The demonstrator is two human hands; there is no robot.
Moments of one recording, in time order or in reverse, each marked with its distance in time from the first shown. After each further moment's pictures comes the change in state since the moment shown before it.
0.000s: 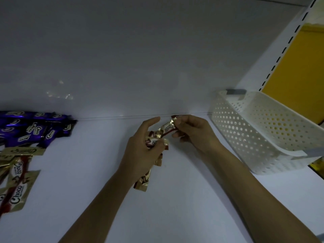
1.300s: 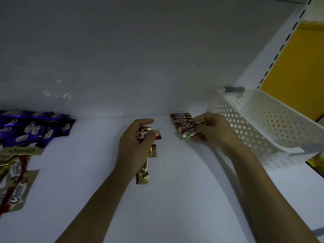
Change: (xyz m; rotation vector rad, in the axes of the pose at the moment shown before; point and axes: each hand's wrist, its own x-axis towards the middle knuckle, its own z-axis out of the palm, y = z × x) left_hand 0.005 -0.003 -0.002 -0.075 0.187 -0.065; right_hand 0.002 -0.006 -0.043 -0.312 0.151 0.093
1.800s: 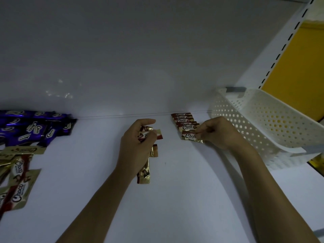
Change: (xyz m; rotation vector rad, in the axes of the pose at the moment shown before) left_hand 0.000 -0.001 -0.001 0.024 0.002 0.005; right_hand 0.006 0.009 -0.013 -0.374 -0.078 -0.087
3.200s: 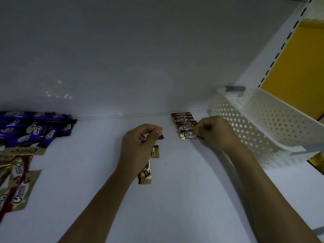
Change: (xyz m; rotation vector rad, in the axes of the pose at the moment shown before) left_hand 0.000 0.001 0.001 0.038 -0.049 0.109; right_hand 0.006 0.008 0.010 -0.159 0.132 -0.156
